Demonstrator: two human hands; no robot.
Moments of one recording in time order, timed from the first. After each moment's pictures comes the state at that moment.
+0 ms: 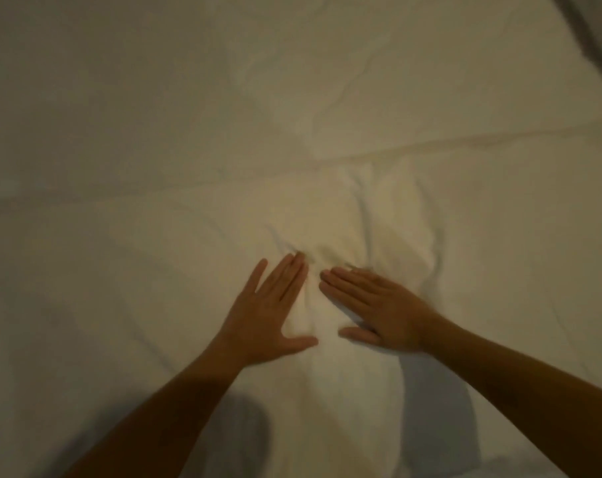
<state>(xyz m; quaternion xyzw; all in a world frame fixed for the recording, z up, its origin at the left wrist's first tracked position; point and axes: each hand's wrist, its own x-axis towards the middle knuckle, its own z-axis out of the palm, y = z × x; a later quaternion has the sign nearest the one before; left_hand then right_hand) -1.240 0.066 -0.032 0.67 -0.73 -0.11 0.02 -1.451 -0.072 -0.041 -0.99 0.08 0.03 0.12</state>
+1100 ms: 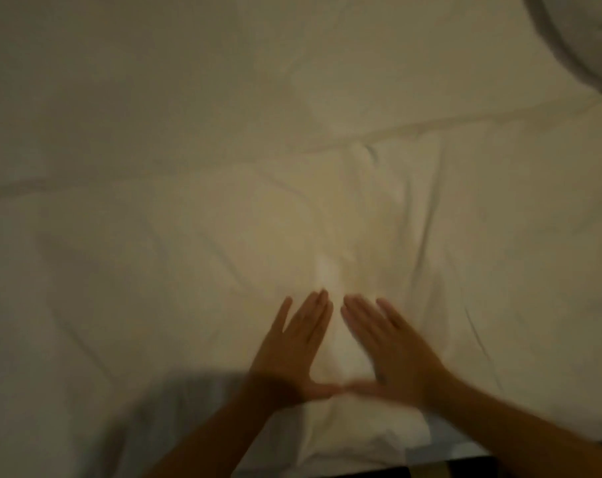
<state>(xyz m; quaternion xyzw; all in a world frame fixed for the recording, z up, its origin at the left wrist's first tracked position) -1.404 0.052 -0.041 0.65 -0.74 -0.17 0.00 -1.596 -0.064 -0.039 -0.97 0.18 0.10 0.14</state>
